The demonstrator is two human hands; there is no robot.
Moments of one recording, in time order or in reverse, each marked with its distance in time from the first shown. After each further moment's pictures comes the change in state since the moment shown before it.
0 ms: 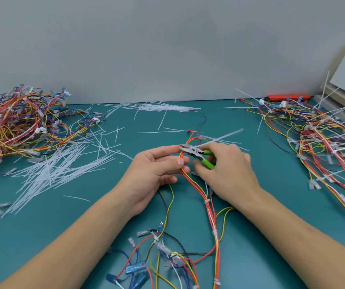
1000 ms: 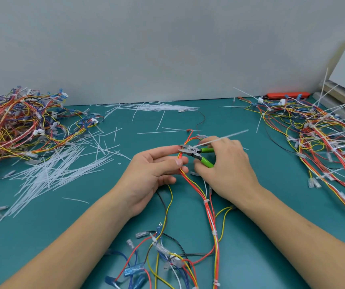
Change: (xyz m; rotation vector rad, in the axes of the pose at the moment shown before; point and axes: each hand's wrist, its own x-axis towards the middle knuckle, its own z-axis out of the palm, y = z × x) left_hand 0.001 0.000 -0.001 0.010 -0.002 -0.009; right_hand 0.004 -0.001 -0.004 0.013 -0.003 0.026
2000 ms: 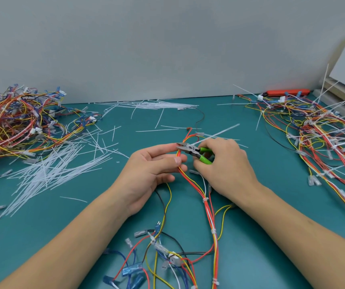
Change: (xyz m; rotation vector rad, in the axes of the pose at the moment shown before) left_hand 0.001 0.000 0.000 -0.005 0.003 0.001; right_hand 0.002 0.002 0.004 0.037 0.007 -0.036
